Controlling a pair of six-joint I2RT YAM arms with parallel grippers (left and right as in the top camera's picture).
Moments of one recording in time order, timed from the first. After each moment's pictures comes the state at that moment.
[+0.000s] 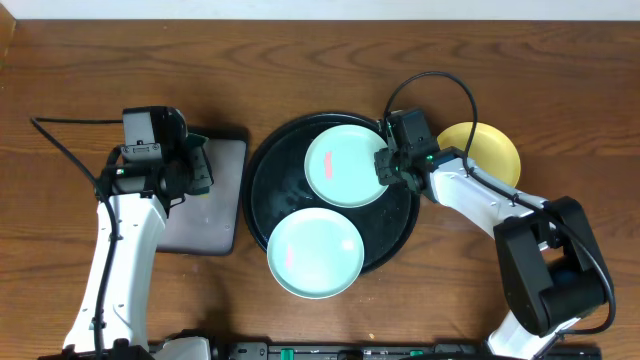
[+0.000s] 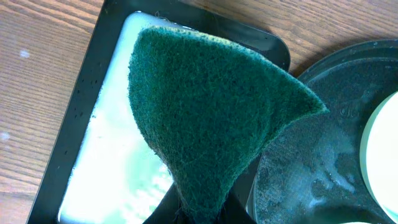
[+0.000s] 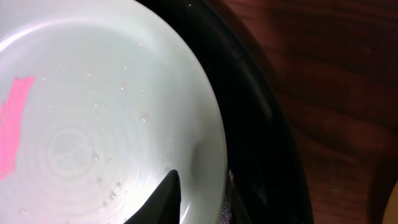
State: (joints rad) left arm 0.10 1.35 1.03 -0.76 0.04 -0.17; right arm 0.42 1.85 1.05 -0.25 0.00 0.20
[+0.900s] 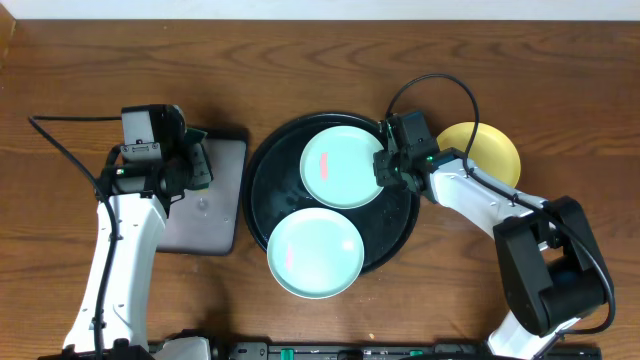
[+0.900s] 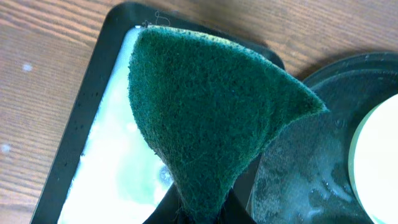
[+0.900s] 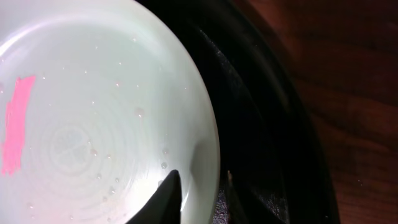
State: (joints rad) left arm 0.10 1.35 1.03 -0.72 0.04 -0.17; right arm 0.42 1.85 1.04 -0.25 -0.05 0.26
